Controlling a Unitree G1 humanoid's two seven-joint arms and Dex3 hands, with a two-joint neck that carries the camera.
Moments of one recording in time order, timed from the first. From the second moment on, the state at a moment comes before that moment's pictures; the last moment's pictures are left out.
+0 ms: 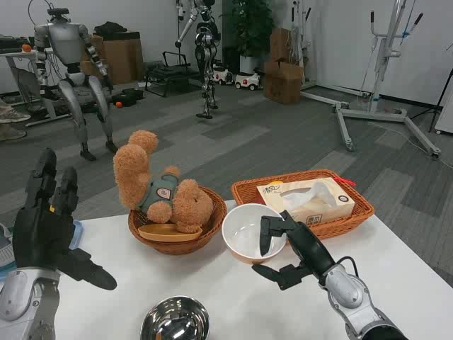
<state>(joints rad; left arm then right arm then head) -0.54 0.25 0.00 0.66 -0.53 -0.74 -0.16 -0.50 -0.37 0.10 0.93 0.03 -0.93 0.15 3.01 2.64</state>
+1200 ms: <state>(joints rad) -0.51 0.25 -0.04 0.65 -0.55 -0.75 -0.16 -0.41 -0.36 0.10 0.93 0.03 -0.94 0.14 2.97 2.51</state>
